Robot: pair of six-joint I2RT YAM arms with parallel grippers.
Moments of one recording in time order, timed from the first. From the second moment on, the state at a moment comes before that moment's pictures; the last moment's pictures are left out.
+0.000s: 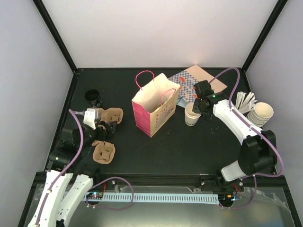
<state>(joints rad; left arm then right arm) -0.22 0.48 0.76 -0.74 0.21 -0.30 0.36 1.49 1.19 -0.86 0.24 0.60</state>
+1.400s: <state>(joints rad) -0.22 0.49 0.77 -0.74 0.21 -0.28 0.36 1.44 1.17 -0.90 0.20 0.61</state>
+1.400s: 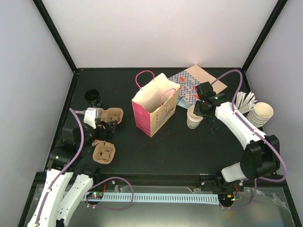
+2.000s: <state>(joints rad) -0.22 0.49 0.77 -0.74 0.21 -0.28 0.36 1.43 1.17 -0.90 0.27 0.58</state>
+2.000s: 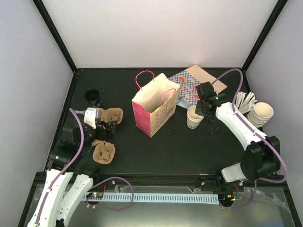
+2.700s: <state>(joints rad) -0.22 0.49 0.77 -0.74 0.21 -0.28 0.35 1.46 1.14 -0.88 0.26 0.58</state>
